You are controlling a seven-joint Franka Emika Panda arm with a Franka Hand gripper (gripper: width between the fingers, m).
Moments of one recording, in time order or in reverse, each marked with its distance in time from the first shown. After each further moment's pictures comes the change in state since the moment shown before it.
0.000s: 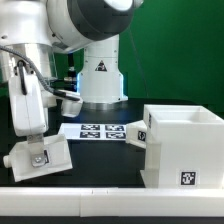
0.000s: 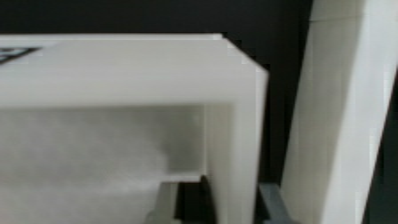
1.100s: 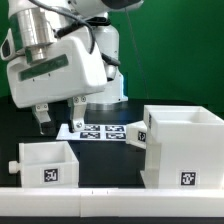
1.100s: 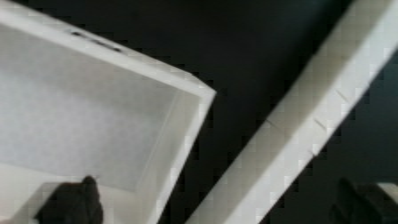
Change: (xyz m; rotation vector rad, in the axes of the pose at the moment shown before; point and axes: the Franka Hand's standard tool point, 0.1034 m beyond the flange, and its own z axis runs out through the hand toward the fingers) arm -0.037 -0.010 -0.042 -0.044 -0.048 -0.621
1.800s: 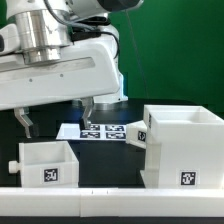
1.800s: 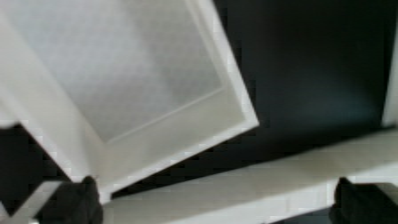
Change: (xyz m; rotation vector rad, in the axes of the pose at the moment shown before) arm -0.003 0.012 0.002 -0.043 -0.025 -0.759
